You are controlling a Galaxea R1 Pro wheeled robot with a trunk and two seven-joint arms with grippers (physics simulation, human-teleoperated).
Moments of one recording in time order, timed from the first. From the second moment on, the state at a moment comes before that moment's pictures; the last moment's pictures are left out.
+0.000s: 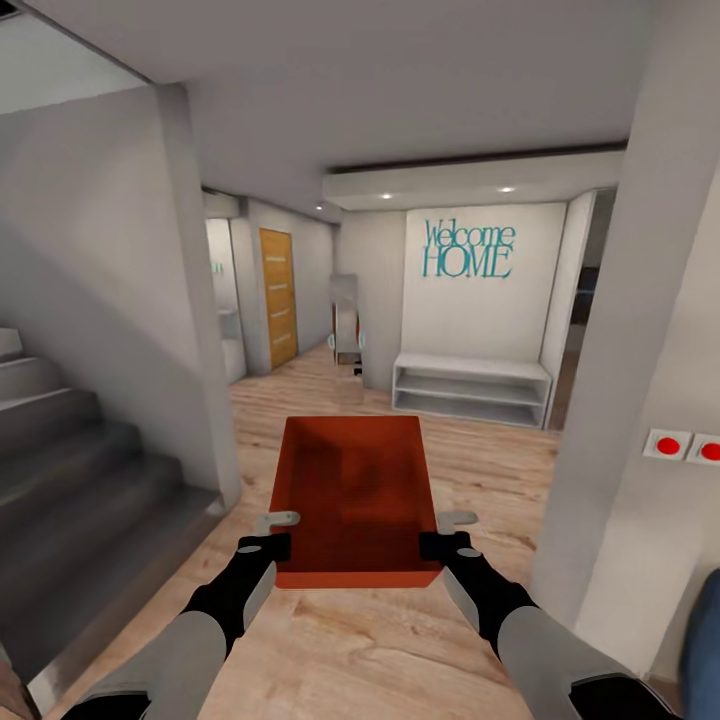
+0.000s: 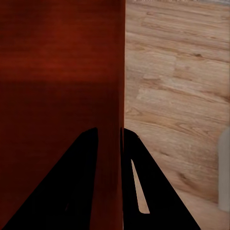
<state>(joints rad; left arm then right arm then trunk) -0.71 -0.13 0.07 -0.40 -0.05 0.18 0.22 -0.74 0.10 0.11 -0.32 -0.06 0.07 -0.11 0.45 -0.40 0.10</state>
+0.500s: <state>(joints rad) -0.71 -0.13 0.07 -0.40 -0.05 0.18 0.22 -0.74 0.10 0.11 -0.32 -0.06 0.07 -0.11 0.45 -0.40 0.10</state>
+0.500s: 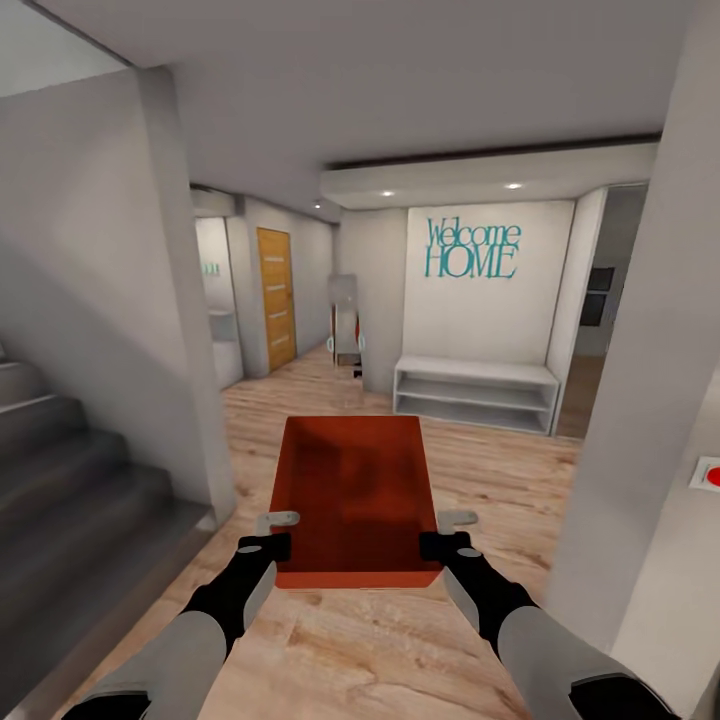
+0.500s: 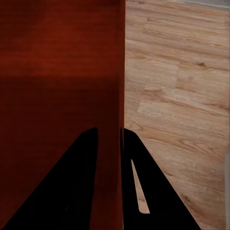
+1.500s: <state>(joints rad) -0.71 -0.13 0.08 -0.40 -0.05 0.18 0.22 -0.74 0.10 0.11 -0.32 -0.06 0.07 -0.11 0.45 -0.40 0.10</state>
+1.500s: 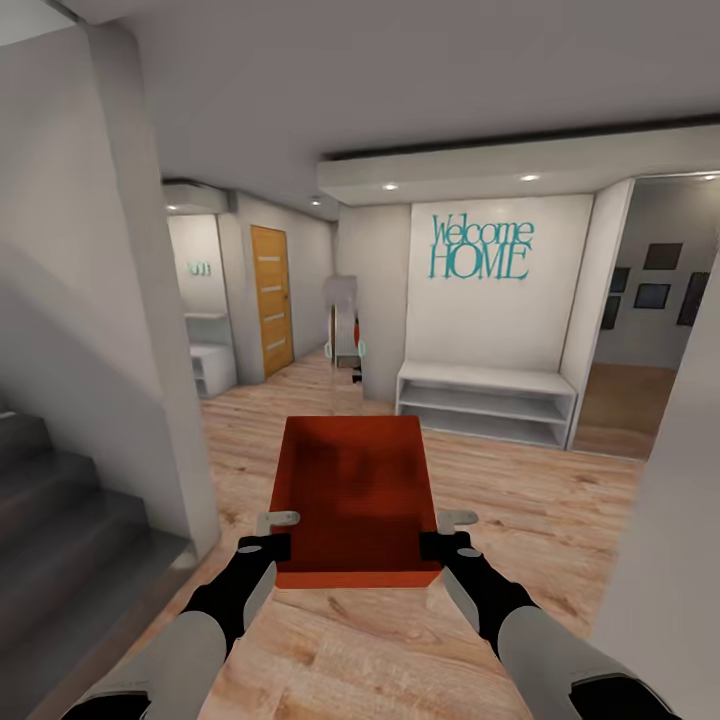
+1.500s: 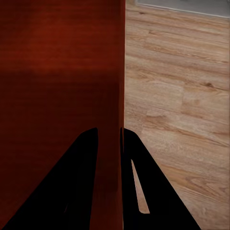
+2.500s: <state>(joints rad) -0.71 -0.13 0.07 -0.40 -0.05 0.18 0.22 -0.74 0.10 0.11 -0.32 -0.06 0.07 -0.11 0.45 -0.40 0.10</state>
